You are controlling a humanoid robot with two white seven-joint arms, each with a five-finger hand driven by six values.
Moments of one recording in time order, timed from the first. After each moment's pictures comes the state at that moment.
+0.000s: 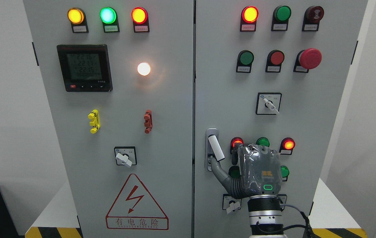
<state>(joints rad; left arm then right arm) -0.07 -0.11 0.00 0.00 0.08 -0.07 -0.06 -0.45 0.14 0.22 -1.76 1.41 0.21 -0.09</state>
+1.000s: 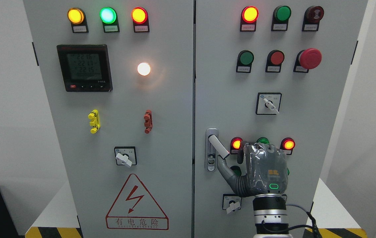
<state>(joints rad) -0.07 -0.11 0.00 0.00 0.08 -0.07 -0.06 -0.45 0.14 0.19 -1.78 1.41 0.21 -0.08</state>
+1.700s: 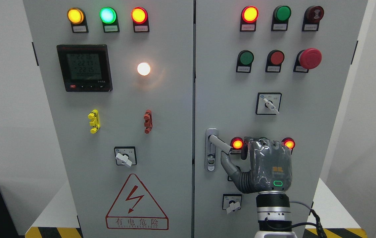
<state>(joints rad) -0.07 -0.11 0.00 0.00 0.08 -0.07 -0.06 -0.47 0.14 0.18 -1.79 1.41 0.21 -0.09</state>
